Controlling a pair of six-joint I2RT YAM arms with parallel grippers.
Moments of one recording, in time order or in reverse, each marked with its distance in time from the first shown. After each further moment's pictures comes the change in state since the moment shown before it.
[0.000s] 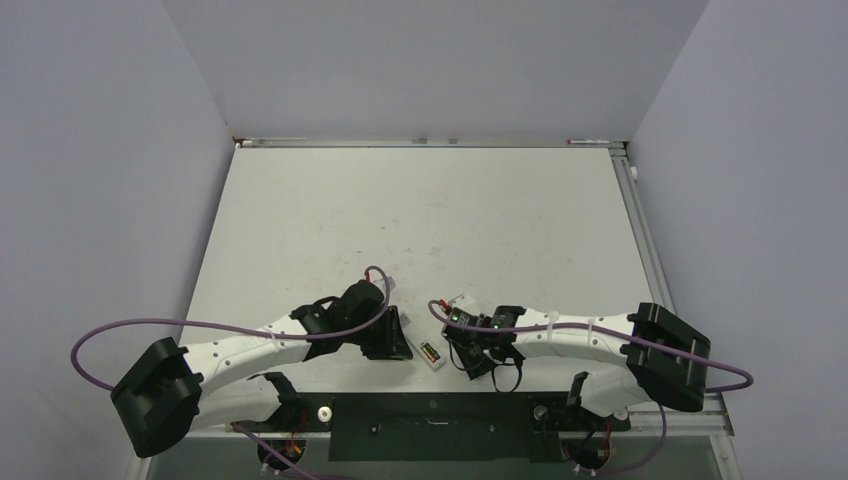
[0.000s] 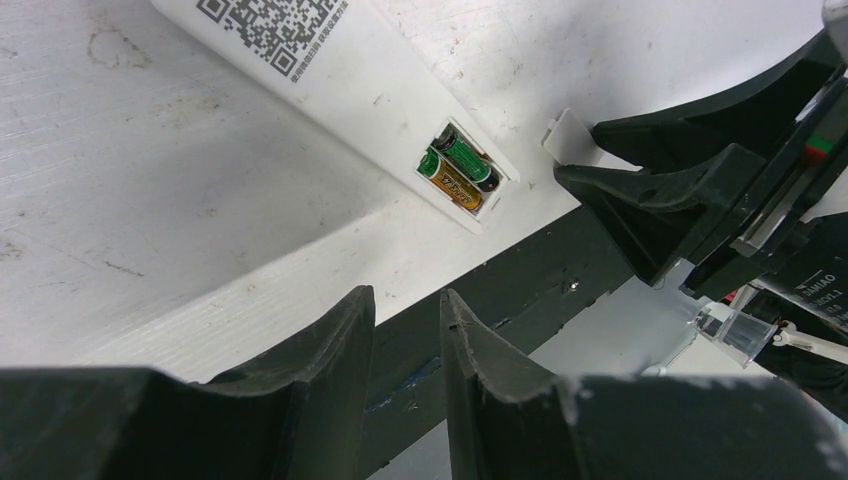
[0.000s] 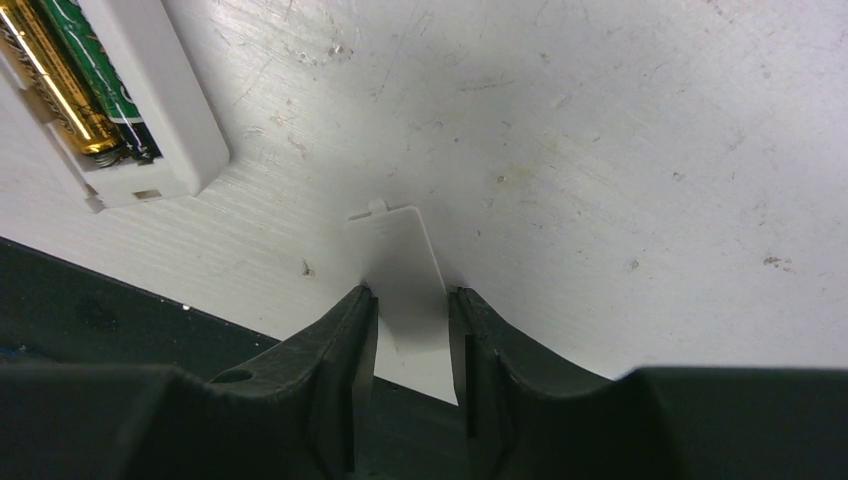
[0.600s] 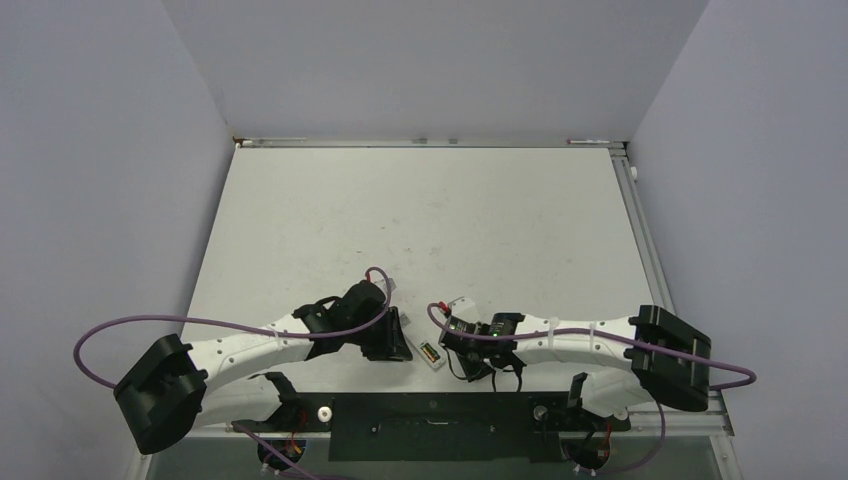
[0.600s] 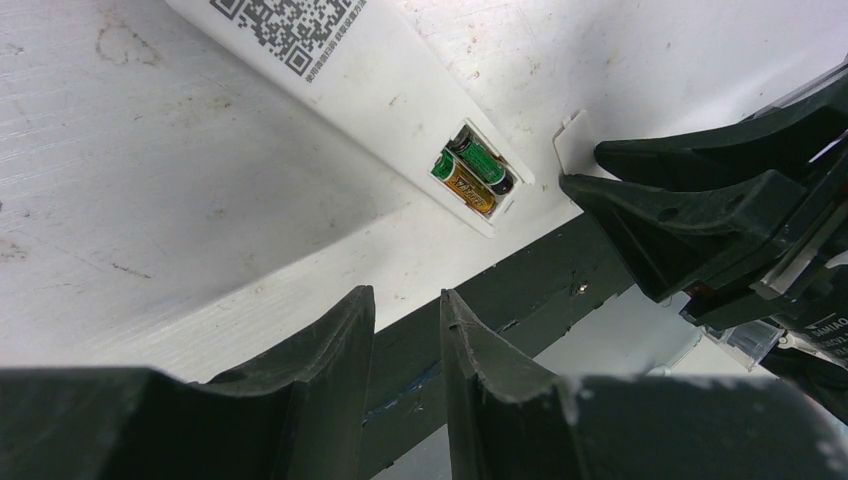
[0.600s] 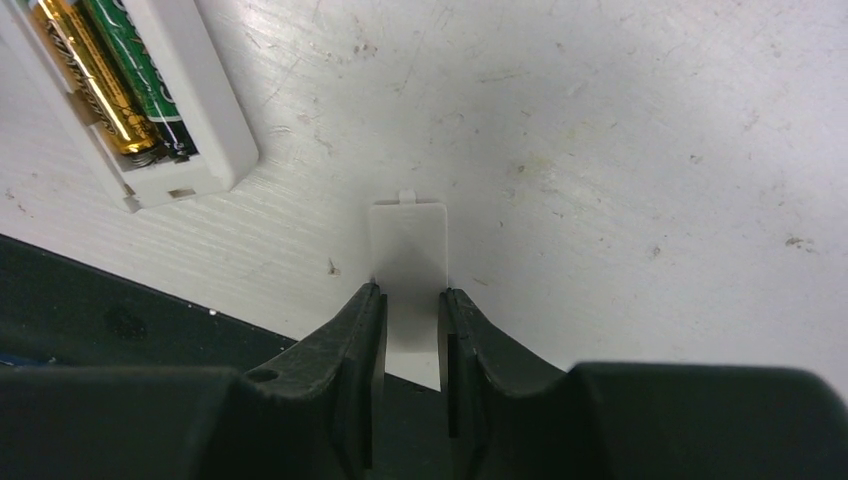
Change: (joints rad) left arm 0.000 0.023 0.000 0.000 0.000 0.000; right arm 0.064 -0.011 -0.004 0.014 0.061 0.093
